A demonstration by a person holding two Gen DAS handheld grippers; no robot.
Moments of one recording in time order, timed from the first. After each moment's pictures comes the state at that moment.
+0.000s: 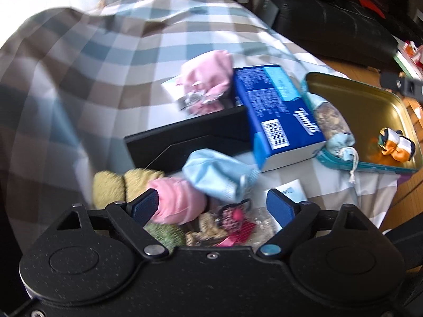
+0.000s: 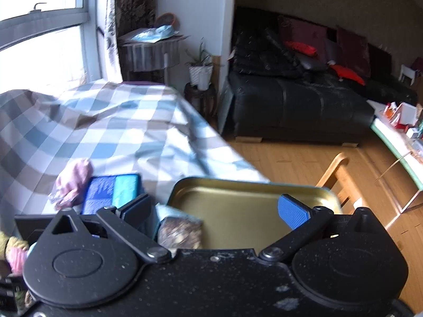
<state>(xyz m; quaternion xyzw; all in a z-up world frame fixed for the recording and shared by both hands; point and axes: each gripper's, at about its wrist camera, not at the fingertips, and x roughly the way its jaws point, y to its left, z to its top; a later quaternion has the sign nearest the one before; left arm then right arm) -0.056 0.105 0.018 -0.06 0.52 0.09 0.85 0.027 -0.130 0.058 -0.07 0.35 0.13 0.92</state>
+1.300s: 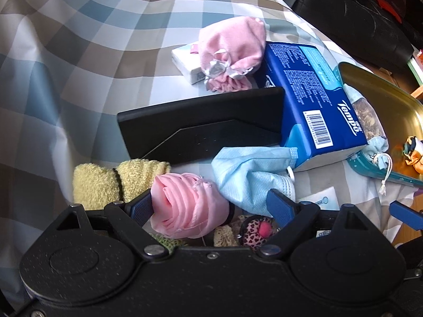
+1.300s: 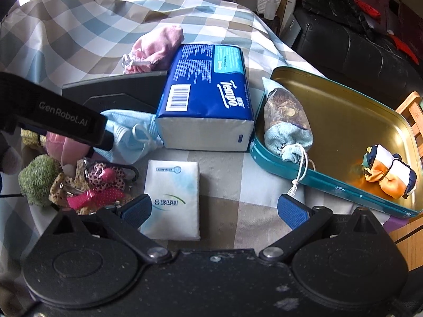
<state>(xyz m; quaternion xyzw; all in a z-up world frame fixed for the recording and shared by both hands) -0.028 0.131 -0.035 -0.11 0.55 0.09 0.82 -0.064 -0.052 -0.037 -0.14 0.48 0.21 0.84</state>
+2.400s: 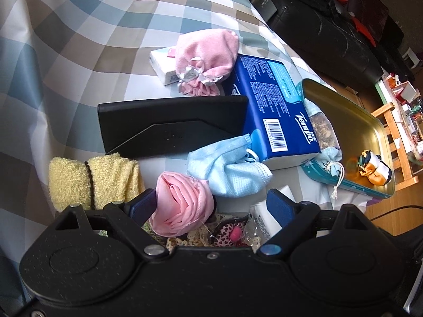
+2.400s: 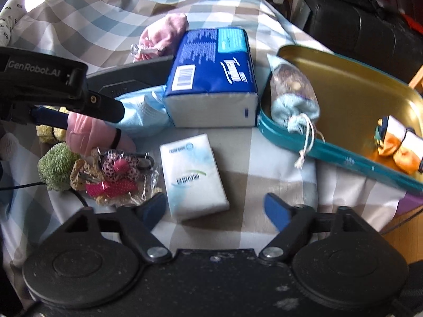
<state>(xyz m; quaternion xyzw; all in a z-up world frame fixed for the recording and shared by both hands) -0.045 0.138 -0.017 -0.19 0.52 0.04 0.83 -0.072 -0.072 -0.041 -0.10 0.50 0.25 0.82</state>
